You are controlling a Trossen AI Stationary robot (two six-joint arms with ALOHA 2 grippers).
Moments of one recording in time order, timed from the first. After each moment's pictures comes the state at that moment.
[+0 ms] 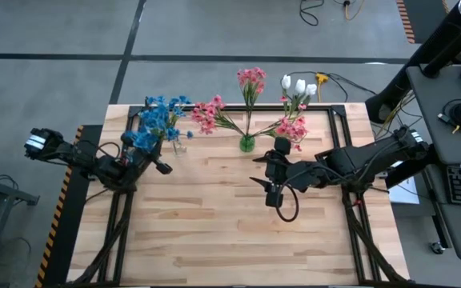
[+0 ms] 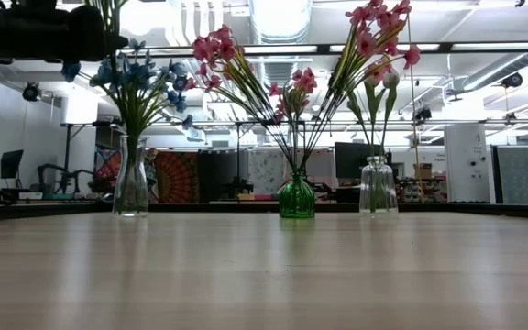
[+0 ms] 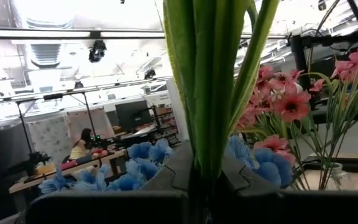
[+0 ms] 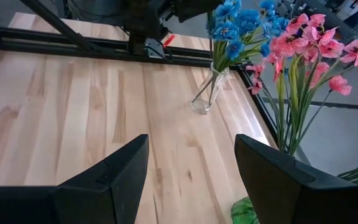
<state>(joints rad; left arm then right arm) -0.31 0.86 0.04 1.57 -1.05 0.90 0.33 1.42 1.44 -0.59 0.55 0.06</state>
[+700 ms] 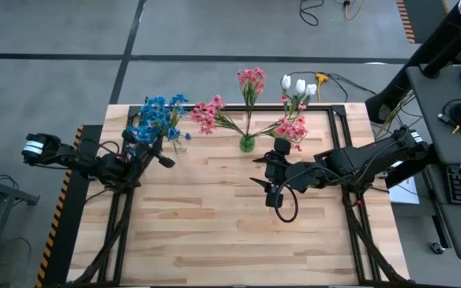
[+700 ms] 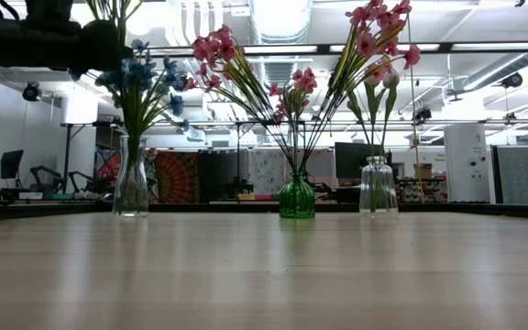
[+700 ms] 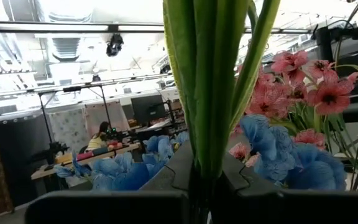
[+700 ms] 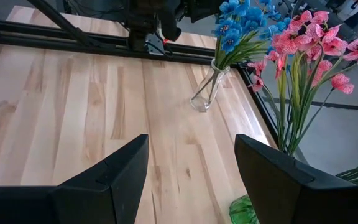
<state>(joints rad) -0.17 0.90 0.04 1.54 -1.00 0.80 0.33 1.42 1.43 -0.59 0.55 0.05</state>
